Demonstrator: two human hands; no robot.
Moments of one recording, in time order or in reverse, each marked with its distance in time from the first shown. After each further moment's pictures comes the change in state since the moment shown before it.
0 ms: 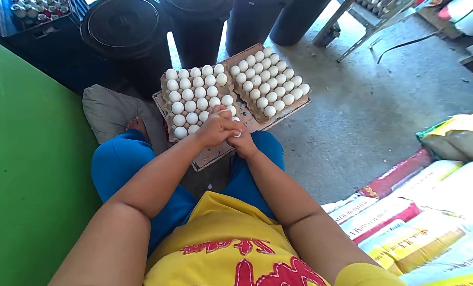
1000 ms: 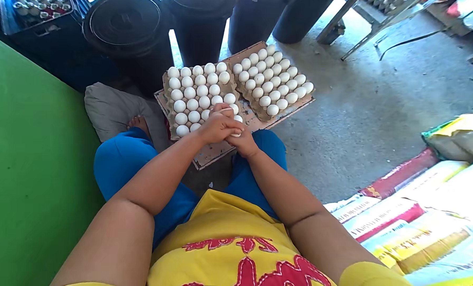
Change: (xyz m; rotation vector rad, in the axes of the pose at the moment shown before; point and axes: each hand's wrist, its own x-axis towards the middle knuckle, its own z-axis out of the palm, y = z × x) left_hand 0.000 -0.003 0.000 -0.002 -0.056 -0.019; right_hand -0.002 -0.001 0.002 -0.105 -0.029 0.023
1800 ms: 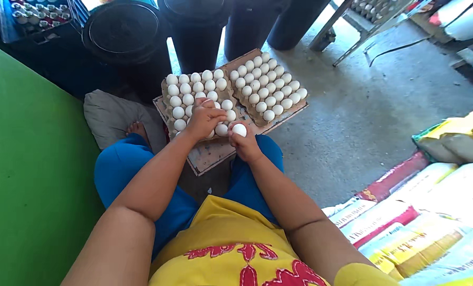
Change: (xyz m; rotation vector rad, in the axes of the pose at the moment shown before) left_hand 0.002 -0.011 -0.030 0.138 0.208 -0.175; right_hand 0.003 -0.029 0.001 0.151 0.102 0.060
